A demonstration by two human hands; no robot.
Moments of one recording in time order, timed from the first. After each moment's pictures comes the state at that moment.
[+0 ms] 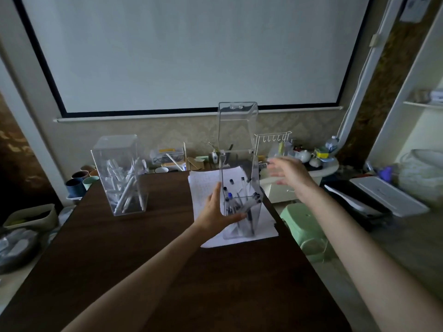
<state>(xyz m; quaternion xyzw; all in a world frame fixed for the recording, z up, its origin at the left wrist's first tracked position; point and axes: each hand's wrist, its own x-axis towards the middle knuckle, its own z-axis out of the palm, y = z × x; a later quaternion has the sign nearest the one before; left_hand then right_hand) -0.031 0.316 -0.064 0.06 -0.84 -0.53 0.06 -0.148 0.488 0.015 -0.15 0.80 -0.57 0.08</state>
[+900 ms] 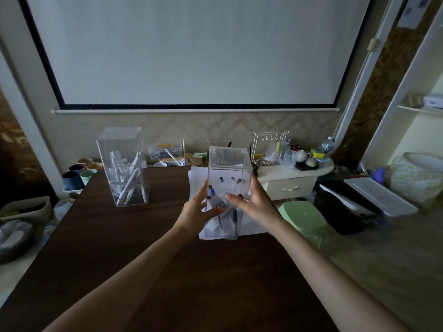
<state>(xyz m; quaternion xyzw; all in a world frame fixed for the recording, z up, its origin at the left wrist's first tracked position) -0.003 0.280 -0.081 0.04 -0.82 -0.54 0.15 -0.072 0.446 -0.041 -0.32 0.77 -0.54 0.11</state>
